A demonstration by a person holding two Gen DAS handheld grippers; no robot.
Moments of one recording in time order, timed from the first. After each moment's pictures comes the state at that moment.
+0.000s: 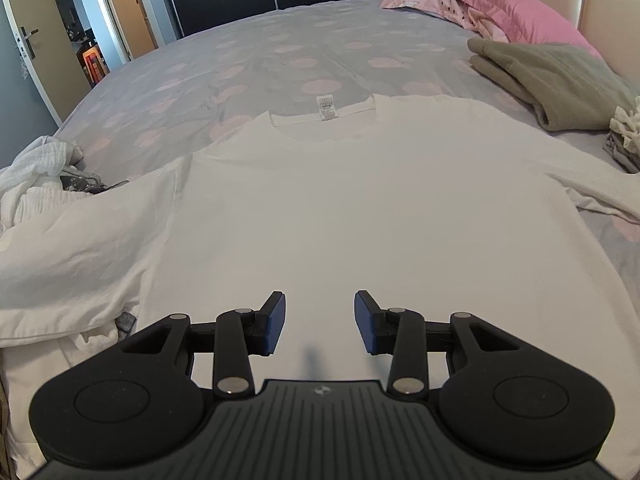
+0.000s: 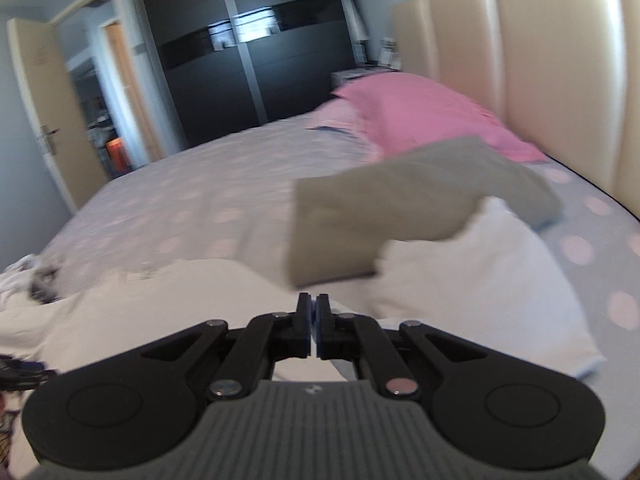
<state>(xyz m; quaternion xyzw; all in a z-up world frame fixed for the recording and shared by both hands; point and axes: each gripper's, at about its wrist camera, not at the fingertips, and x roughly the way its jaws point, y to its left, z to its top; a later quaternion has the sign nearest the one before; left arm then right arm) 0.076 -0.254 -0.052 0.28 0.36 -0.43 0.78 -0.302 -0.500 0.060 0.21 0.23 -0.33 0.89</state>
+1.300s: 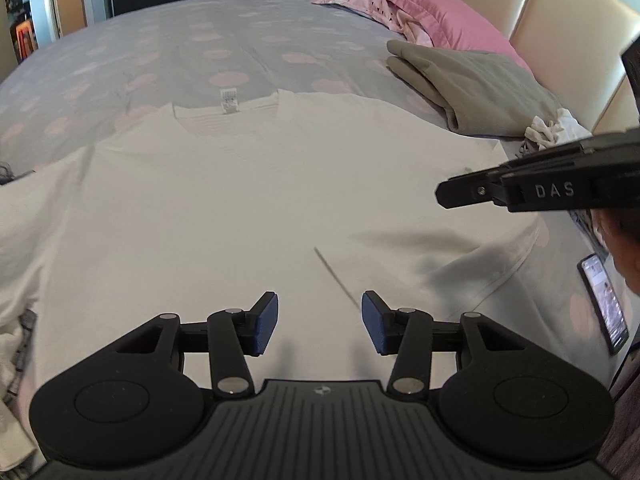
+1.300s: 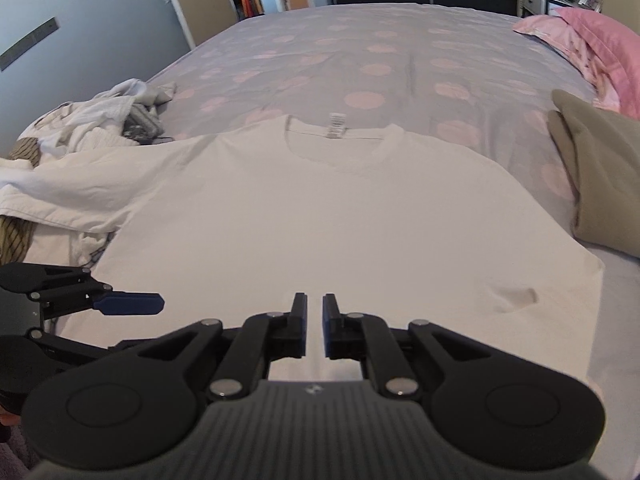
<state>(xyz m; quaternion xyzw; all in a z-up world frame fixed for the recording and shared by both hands) 0.061 -0.276 -0.057 0.22 0.42 -0.53 0.70 -0.042 -0.403 -0.029 0.17 0.41 -0.15 0.88</state>
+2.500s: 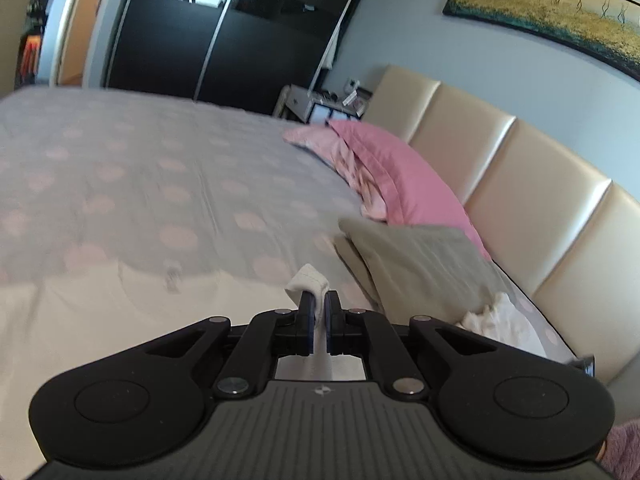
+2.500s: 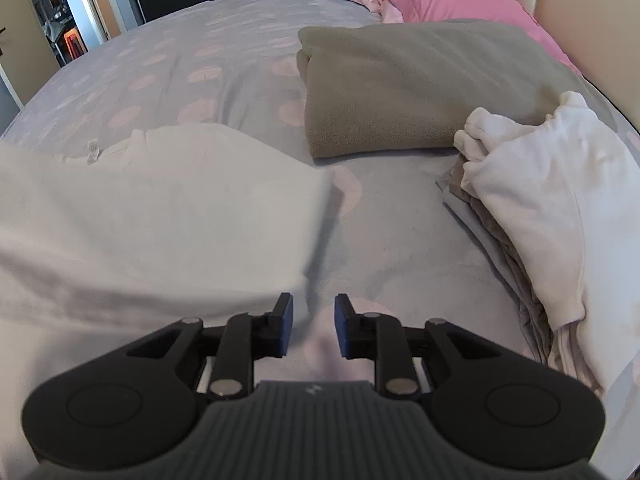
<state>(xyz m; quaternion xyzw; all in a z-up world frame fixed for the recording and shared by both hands) 0.093 -0.328 0.063 0.02 0.32 -0.58 0.75 -0.163 -0.515 -0.063 0.23 0.41 -0.37 0.80</state>
